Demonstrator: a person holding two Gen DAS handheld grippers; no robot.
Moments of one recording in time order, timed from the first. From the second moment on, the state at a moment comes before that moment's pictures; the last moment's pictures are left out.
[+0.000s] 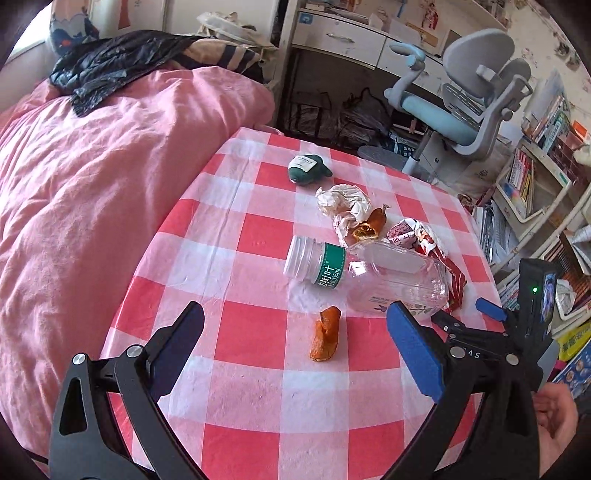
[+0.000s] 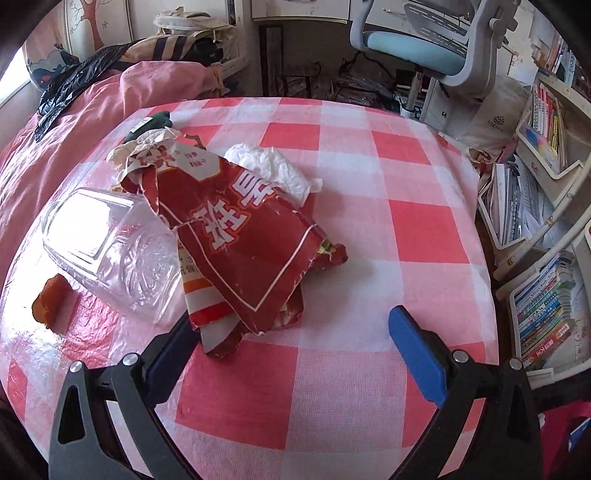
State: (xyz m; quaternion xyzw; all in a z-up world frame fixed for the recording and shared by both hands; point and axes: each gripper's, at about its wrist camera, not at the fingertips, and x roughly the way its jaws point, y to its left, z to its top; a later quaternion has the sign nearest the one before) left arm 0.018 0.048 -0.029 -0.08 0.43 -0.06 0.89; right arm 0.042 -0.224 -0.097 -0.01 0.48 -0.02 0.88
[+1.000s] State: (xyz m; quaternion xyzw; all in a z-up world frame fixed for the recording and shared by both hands) left arm 0.004 0.032 -0.025 -0.05 0.42 -0.11 0.90; right arm 0.042 -0.224 -0.097 -0.01 0.48 -0.01 0.88
